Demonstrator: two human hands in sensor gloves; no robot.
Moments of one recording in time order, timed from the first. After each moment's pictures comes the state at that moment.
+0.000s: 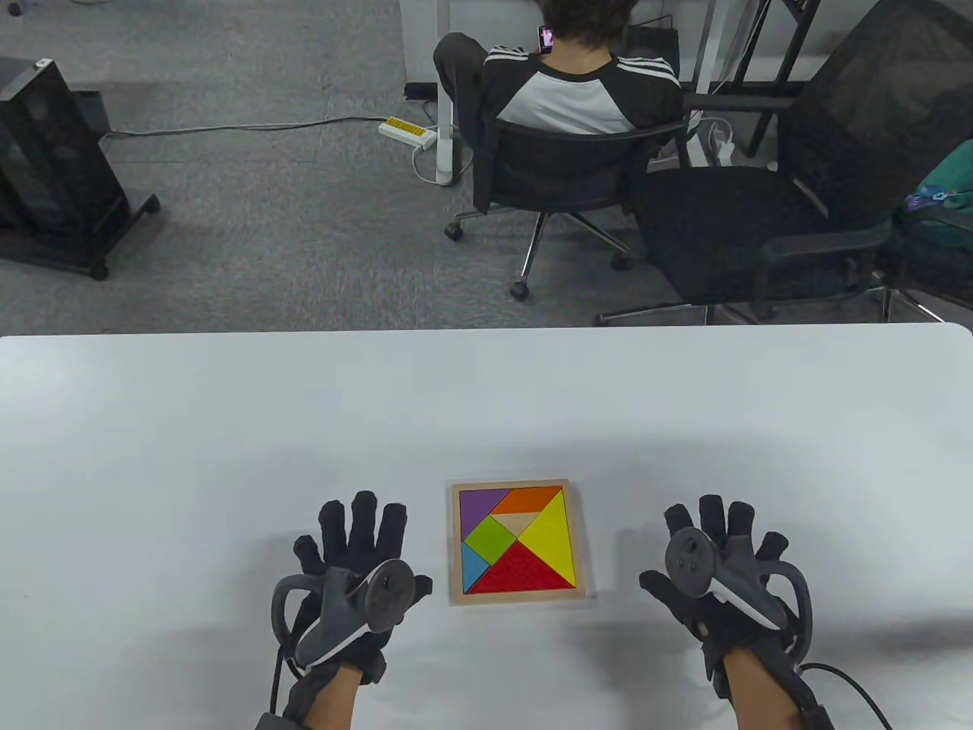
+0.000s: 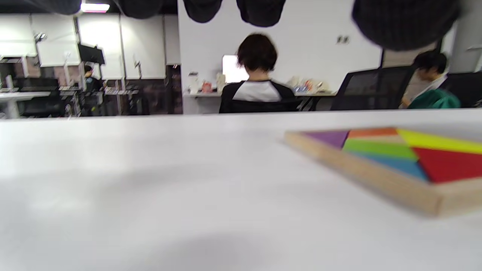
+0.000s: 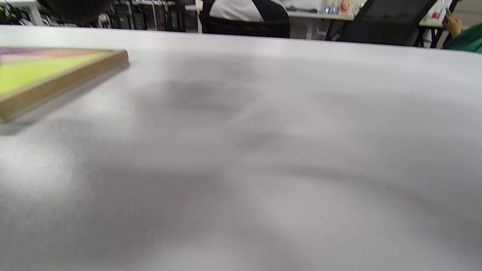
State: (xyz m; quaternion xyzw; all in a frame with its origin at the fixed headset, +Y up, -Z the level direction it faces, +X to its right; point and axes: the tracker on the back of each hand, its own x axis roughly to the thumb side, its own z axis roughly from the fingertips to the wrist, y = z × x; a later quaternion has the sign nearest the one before) left_hand -0.185 -0.720 -0.273 0.00 -0.08 -0.01 1.00; right_hand 0.221 -0.746 -0.284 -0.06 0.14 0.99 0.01
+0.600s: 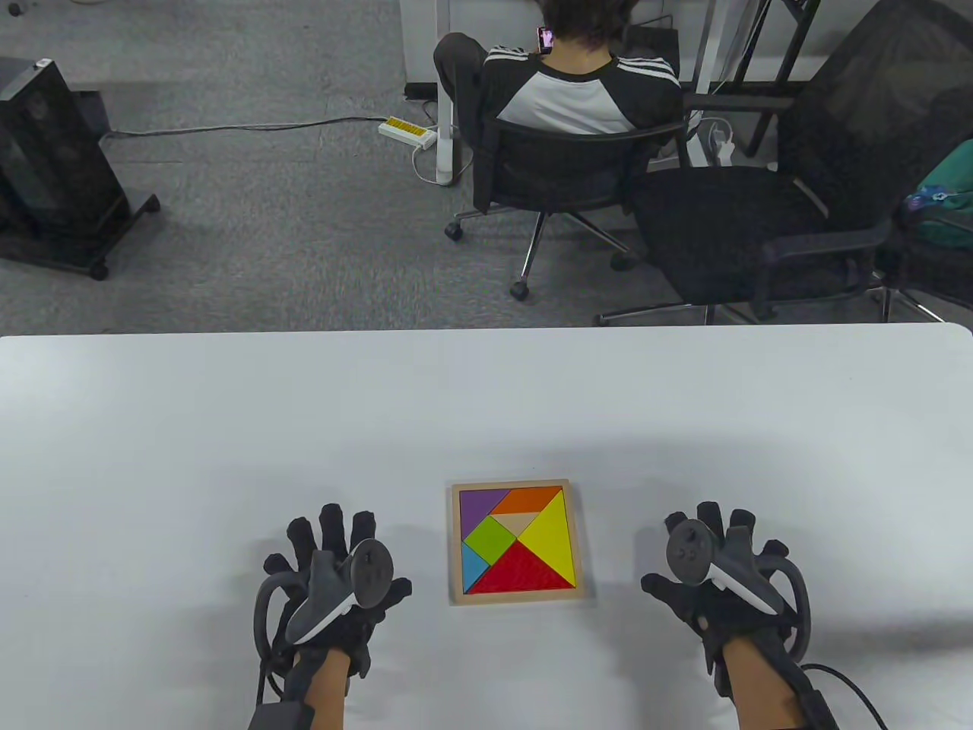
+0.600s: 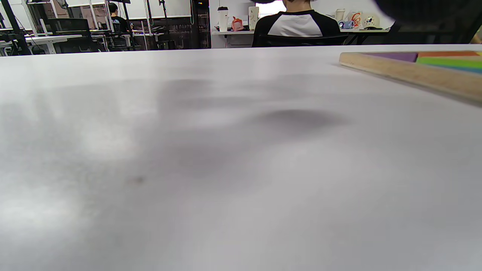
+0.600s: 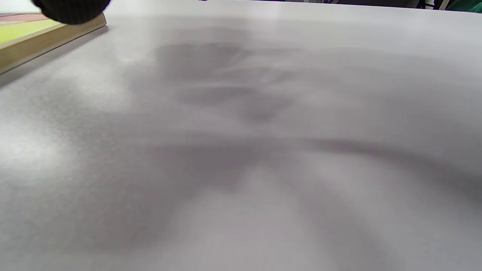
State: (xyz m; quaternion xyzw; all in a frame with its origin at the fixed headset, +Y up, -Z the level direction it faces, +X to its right) left_hand -0.205 -0.746 -0.291 -0.09 -0.03 -0.02 0.99; right_hand 0.229 -0.763 -0.295 -0.07 0.19 0.98 0.02
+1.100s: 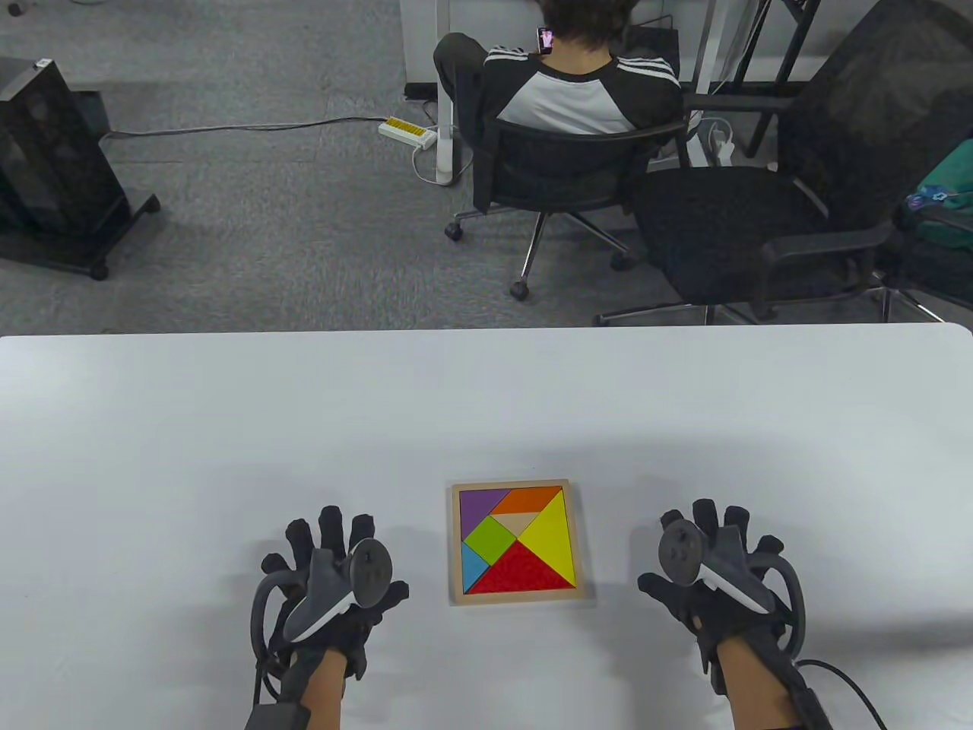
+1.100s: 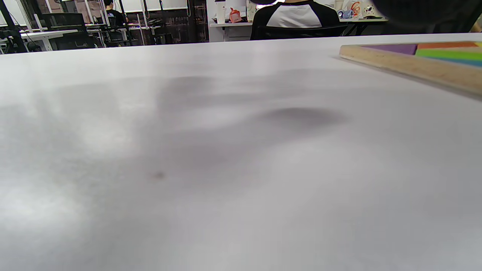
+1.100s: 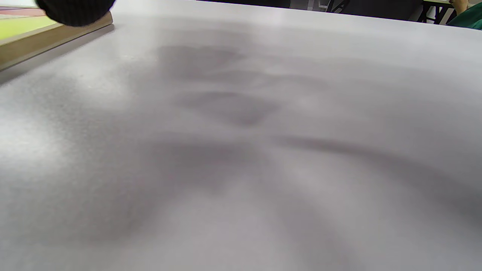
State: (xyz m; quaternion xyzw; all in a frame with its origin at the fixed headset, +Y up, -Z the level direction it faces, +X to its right) left_hand -0.206 -0.744 -0.290 -0.11 -0.04 -0.03 0.99; right_hand 0.221 -0.763 -0.297 -0.06 0.18 0.98 0.00
